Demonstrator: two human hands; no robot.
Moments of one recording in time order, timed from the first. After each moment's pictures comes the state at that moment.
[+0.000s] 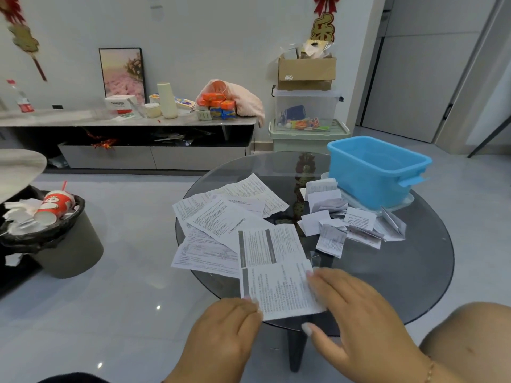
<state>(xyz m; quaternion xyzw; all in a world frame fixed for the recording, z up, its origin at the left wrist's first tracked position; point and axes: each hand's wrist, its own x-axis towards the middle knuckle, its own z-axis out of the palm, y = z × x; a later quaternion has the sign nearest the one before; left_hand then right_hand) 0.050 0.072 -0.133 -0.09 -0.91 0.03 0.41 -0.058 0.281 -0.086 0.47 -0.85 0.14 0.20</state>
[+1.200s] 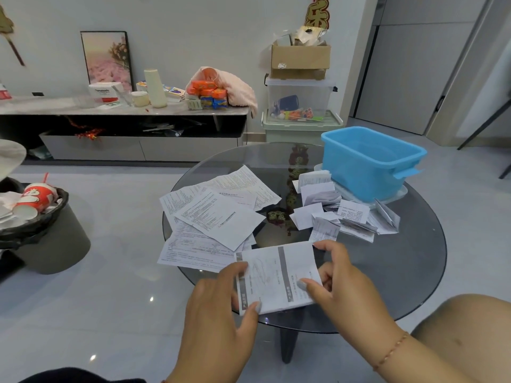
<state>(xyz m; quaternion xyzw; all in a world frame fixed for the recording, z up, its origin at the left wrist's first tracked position) 0.045 0.101 -0.098 0.17 -0.90 -0.30 0.26 -0.076 0.259 -0.073 0.26 -0.90 0.34 -0.02</state>
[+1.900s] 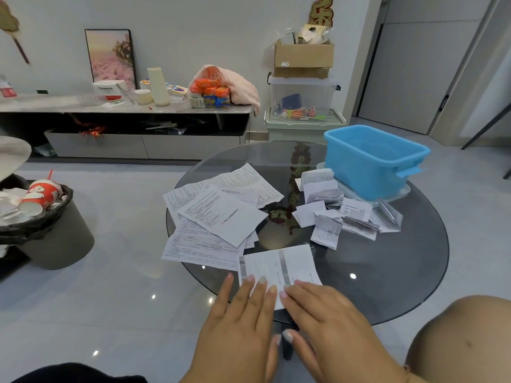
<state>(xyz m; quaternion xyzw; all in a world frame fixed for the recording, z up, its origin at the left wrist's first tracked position) 0.043 0.105 -0.136 -0.03 -0.95 0.06 0.29 -0.048 0.265 -0.121 0.53 -0.80 0.16 0.24</state>
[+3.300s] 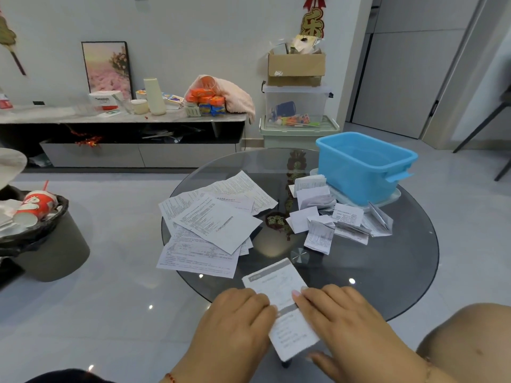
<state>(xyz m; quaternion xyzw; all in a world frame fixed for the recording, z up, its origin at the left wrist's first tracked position) 0.028 0.095 -0.120 -0.13 -0.92 0.01 0.38 -0.067 0.290 -0.103 0.55 -0.81 0.02 0.18</state>
